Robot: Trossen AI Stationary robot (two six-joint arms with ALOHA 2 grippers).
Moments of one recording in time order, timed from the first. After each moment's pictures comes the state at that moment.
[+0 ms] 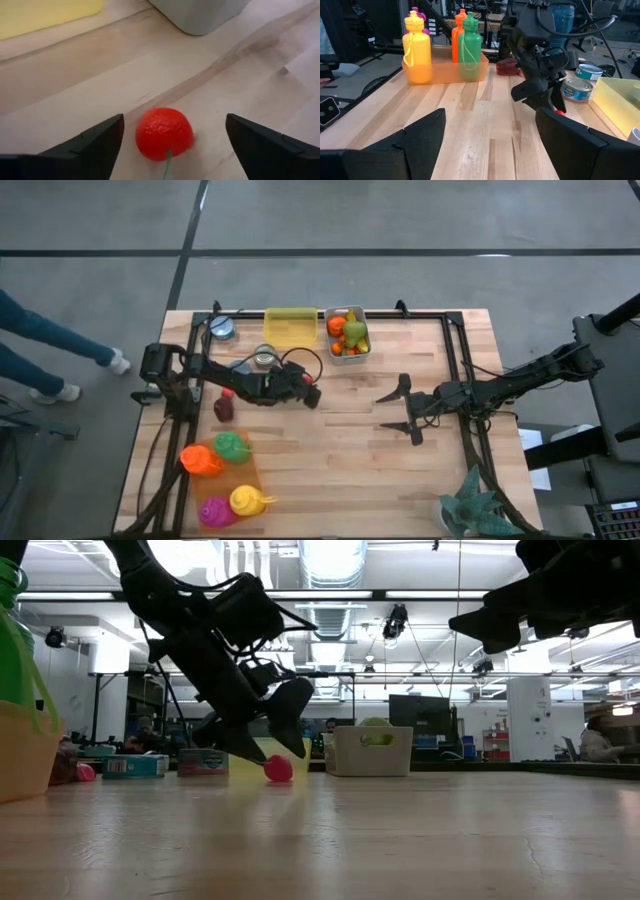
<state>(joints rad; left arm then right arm) 0.04 1.78 0.79 0.10 -0.51 -0.81 0.22 0.92 0.20 0.57 0.11 0.00</state>
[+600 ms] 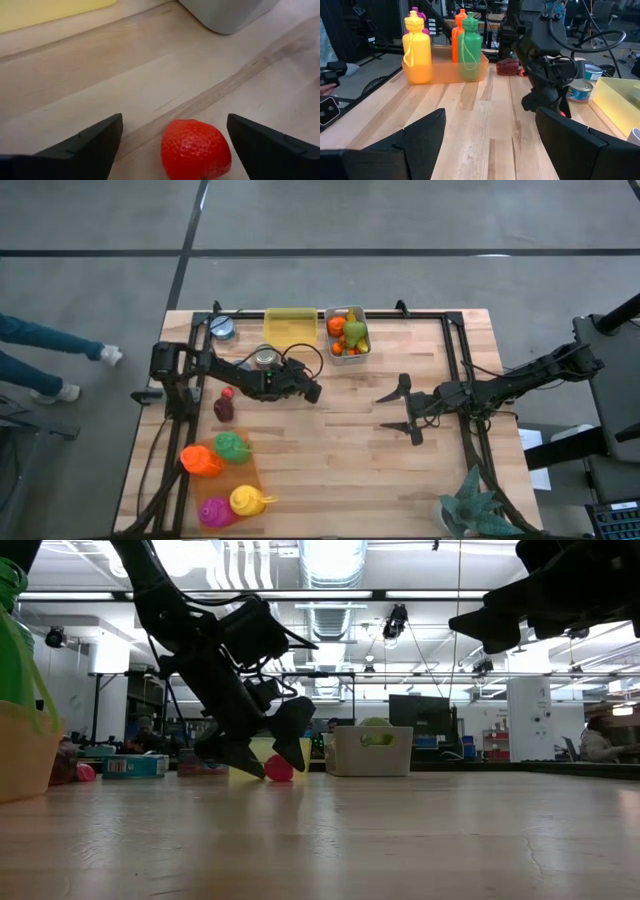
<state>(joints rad) 0.10 1.85 0.79 0.14 -0.48 -0.81 0.22 0.92 0.20 0.57 0.11 0.00</state>
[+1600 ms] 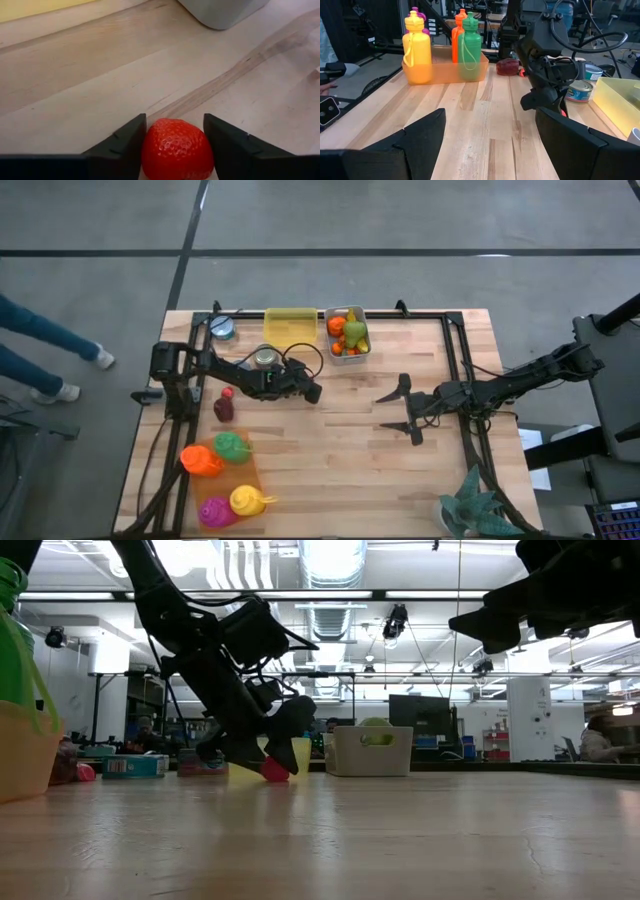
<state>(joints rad) 0.10 1.85 0.79 0.14 -0.43 -0.81 0.22 0.92 0.20 0.57 0.11 0.00</state>
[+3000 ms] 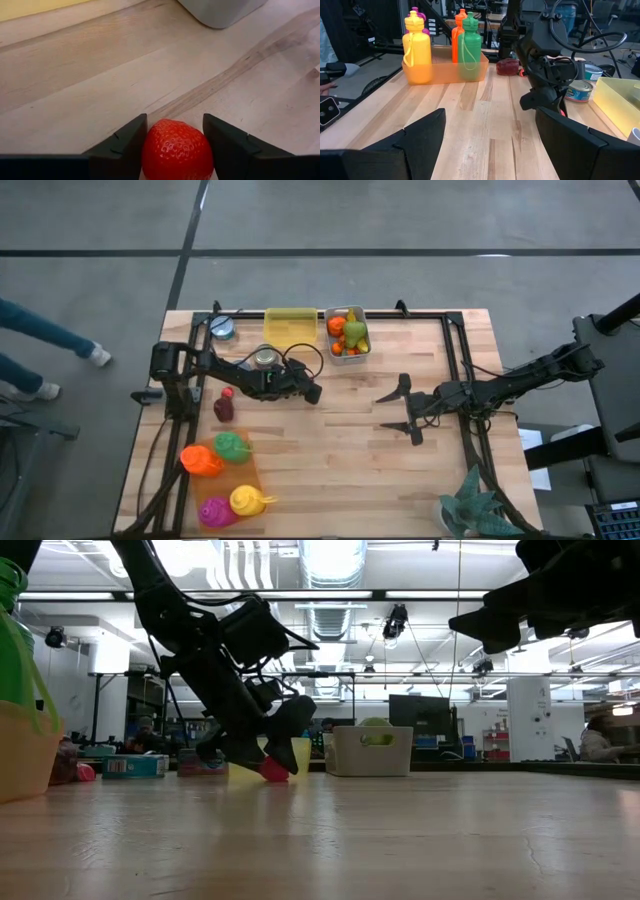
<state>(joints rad) 0.10 1.85 0.79 0.14 -0.44 -0.81 0.22 0.92 0.20 0.57 0.11 0.00</state>
